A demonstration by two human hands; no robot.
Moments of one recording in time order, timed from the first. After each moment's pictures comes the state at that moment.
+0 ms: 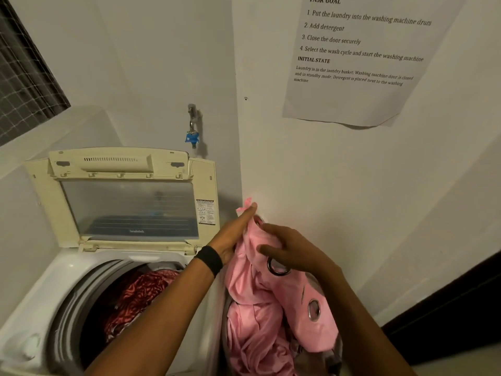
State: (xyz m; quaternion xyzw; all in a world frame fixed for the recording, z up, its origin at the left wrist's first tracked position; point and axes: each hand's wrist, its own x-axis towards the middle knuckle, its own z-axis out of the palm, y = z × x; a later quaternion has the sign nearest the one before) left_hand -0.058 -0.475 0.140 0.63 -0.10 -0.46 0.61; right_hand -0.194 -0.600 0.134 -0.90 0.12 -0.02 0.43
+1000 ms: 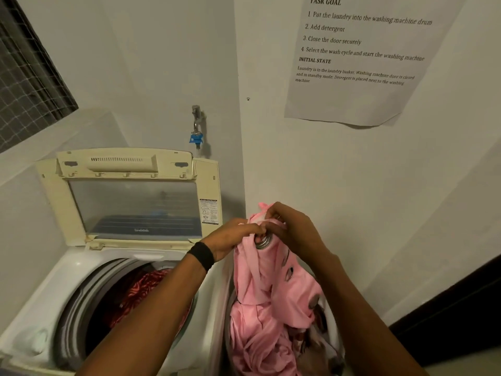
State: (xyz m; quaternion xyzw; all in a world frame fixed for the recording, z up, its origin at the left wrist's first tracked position) left_hand -0.043 -0.460 0.139 0.67 -0.26 -0.47 0.52; right_hand -0.174 -0.617 0.127 -0.91 0.11 -0.23 0.33
